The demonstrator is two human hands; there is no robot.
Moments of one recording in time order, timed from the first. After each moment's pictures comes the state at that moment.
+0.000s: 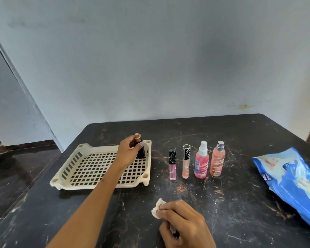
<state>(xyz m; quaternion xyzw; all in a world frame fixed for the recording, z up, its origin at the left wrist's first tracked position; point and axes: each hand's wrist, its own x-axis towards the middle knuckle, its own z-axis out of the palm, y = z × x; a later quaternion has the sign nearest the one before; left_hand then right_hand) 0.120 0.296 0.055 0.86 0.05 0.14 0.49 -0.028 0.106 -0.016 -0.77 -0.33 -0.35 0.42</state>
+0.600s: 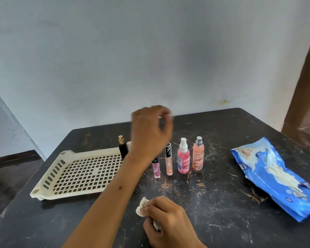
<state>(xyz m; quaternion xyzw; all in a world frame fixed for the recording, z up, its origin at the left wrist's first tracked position) 0.066 0.172 0.142 0.86 -0.22 0.38 0.26 -0.026 0.110 -0.021 -0.78 -0.31 -0.34 0.42</state>
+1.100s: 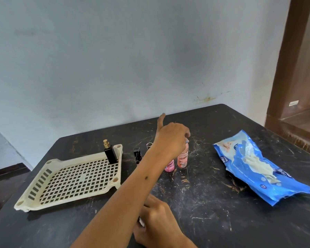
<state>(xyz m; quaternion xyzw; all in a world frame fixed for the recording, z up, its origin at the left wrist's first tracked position) 0.068 0.086 0.131 0.96 -0.25 0.12 -0.02 -0.024 0.111 -0.024 -0.80 -0.29 -0.34 0.41</state>
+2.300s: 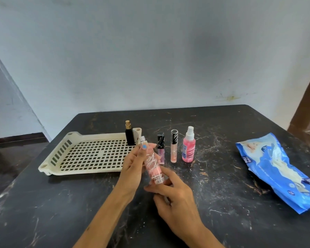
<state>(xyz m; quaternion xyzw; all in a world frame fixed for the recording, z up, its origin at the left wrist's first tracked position) -0.005 0.222 0.053 0.67 -0.05 0.07 0.74 -0.031 0.098 -0.013 -0.80 -0.27 -0.30 0.44</state>
